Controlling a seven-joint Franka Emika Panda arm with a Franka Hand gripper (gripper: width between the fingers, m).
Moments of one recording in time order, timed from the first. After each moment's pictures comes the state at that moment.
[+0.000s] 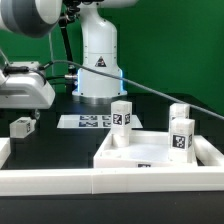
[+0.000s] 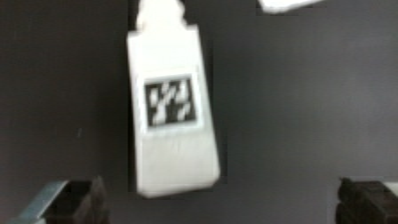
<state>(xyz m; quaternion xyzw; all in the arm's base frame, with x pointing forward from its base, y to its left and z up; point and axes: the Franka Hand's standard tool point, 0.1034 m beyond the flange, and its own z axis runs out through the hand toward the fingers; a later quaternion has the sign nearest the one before) 0.418 -0.202 0.040 -0.92 0.17 0.35 0.11</state>
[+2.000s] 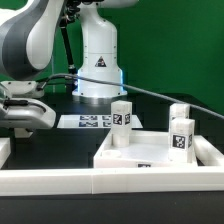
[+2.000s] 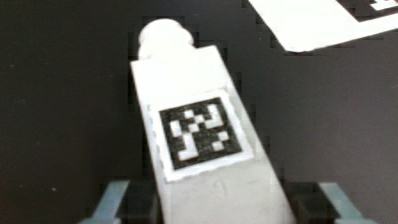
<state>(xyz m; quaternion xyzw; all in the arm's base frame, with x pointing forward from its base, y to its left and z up) 0.400 -0.200 0.008 -0.88 0.16 0.43 0.11</state>
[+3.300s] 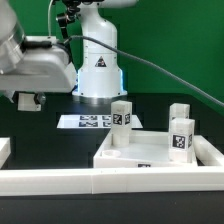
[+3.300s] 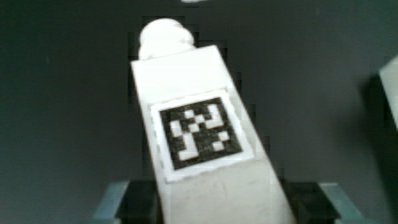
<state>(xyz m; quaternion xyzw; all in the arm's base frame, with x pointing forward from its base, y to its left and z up) 0.514 -0.159 0.101 -0.94 0.14 0.29 0.06</state>
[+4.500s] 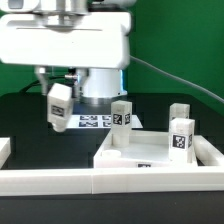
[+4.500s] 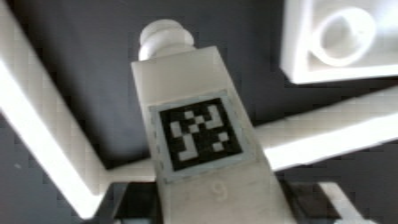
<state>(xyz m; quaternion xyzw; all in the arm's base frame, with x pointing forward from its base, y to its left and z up) 0.591 -0.076 0.123 -0.98 0.17 -0.12 -0.02</state>
